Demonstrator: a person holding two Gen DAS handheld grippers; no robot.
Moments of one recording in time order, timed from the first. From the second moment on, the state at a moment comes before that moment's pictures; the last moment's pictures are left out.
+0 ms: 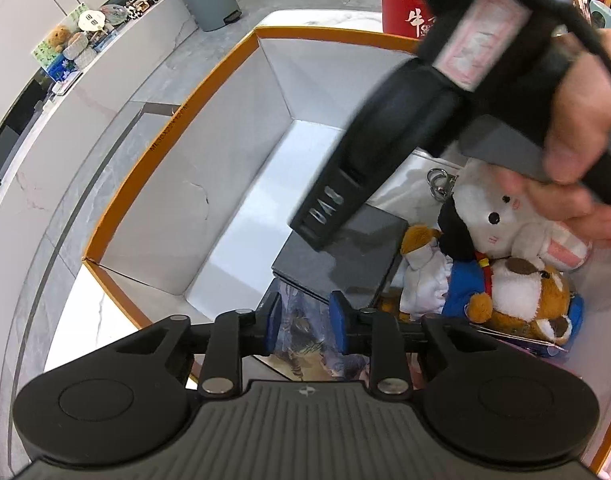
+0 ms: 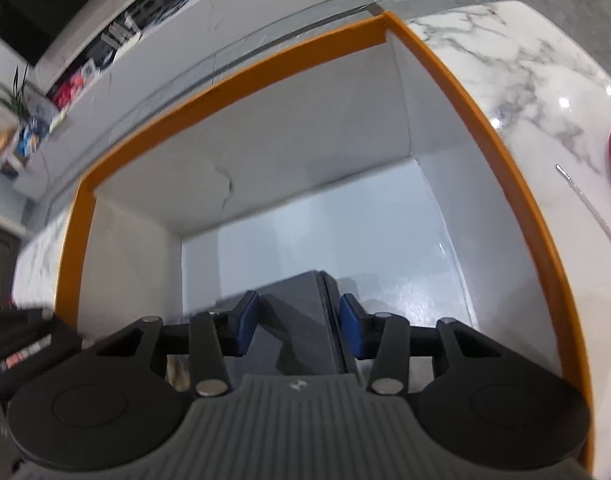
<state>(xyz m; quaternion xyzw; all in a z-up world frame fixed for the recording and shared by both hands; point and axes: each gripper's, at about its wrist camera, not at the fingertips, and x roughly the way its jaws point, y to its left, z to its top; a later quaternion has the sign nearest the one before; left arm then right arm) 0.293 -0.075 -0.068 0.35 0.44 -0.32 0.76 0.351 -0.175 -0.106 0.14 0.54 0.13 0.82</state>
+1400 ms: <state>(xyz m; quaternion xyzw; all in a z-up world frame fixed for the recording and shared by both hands) 0.185 0.040 0.037 0.24 0.39 -0.22 0.86 0.228 -0.114 0.012 -0.07 0.40 0.32 0.86</state>
